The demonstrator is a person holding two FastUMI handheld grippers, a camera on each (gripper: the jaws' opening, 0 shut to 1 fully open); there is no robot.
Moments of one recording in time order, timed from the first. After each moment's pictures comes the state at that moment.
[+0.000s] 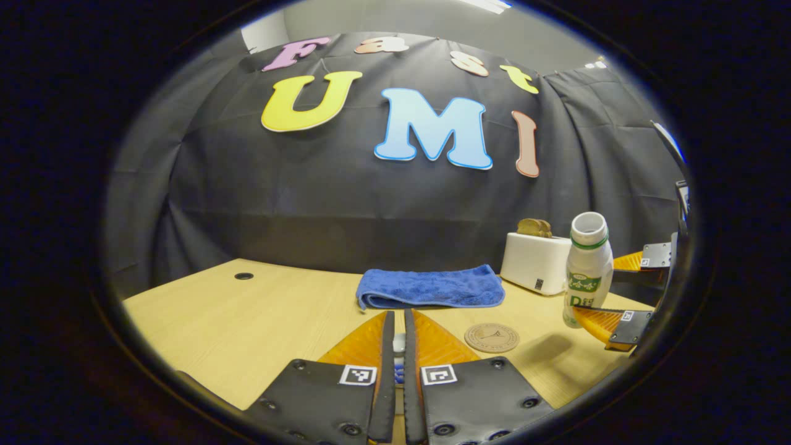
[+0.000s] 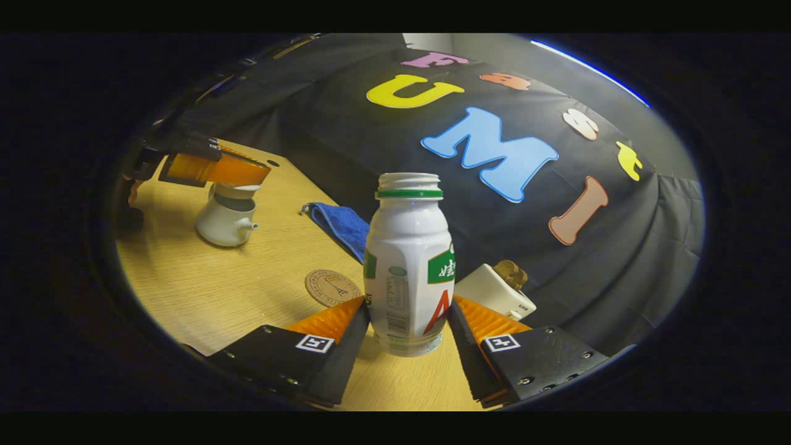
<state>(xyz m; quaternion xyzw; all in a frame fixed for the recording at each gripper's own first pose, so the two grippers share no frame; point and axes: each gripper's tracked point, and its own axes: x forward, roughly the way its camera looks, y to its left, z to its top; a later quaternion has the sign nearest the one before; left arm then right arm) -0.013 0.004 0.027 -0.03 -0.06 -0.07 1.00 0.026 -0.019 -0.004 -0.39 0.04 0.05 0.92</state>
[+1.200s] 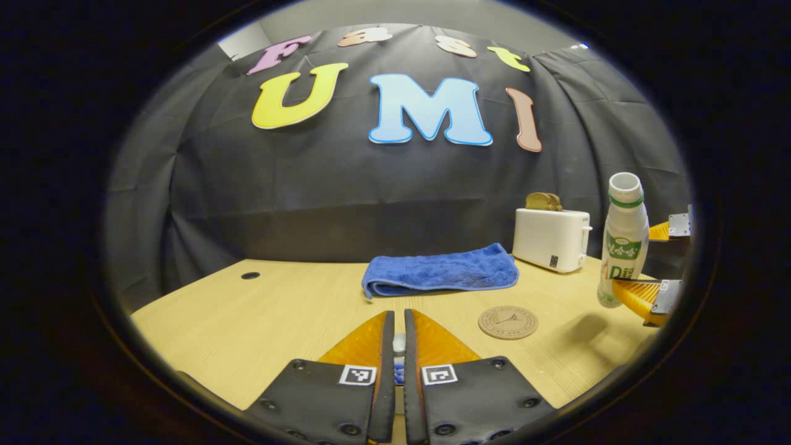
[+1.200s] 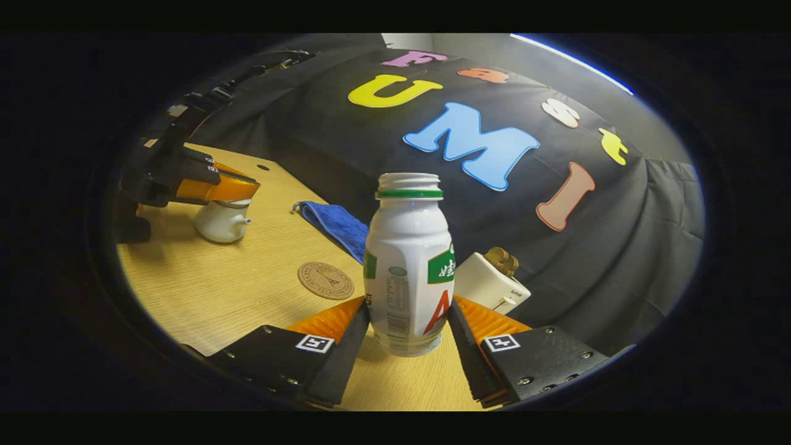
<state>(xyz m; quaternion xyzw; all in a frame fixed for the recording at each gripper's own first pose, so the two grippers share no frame) 0.001 0.000 0.008 0.00 -0.03 -0.04 1.00 0.013 -0.039 -0.013 -0.35 0.04 0.04 0.93</state>
